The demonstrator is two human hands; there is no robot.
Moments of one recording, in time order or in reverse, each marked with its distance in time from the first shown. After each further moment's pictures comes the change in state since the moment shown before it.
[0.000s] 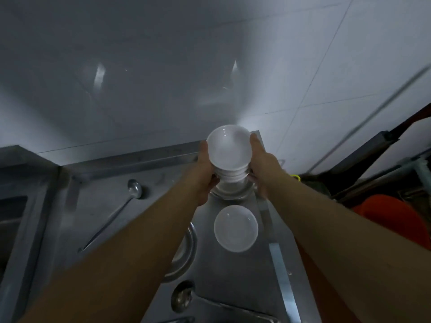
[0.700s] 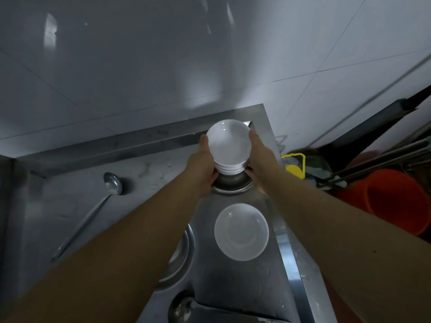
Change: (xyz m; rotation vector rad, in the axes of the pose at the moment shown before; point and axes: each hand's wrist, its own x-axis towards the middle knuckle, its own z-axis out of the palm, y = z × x) left_hand 0.104 -0.040 0.001 -0.054 0.126 -0.198; right_hand 0.110 0.060 0.030 0.203 0.079 0.127
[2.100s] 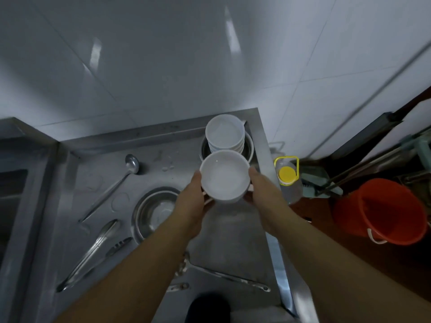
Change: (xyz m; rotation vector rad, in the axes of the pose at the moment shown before) left_hand -0.155 -0.099 -0.046 -0.117 0.057 0.110; right_hand -0.145 0.071 -0.085 -0.109 -0.151 -0.151
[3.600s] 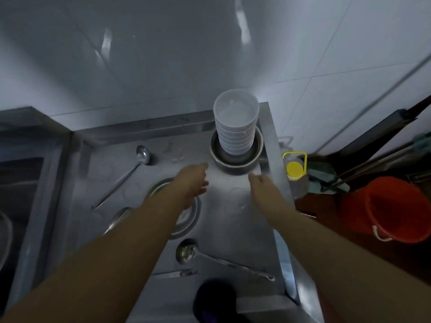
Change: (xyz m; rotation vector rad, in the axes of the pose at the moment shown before) left_hand 0.030 0.040 -0.022 0.397 -0.004 -0.058; right_hand 0.008 0.012 0.006 -0.548 0.016 -0.004
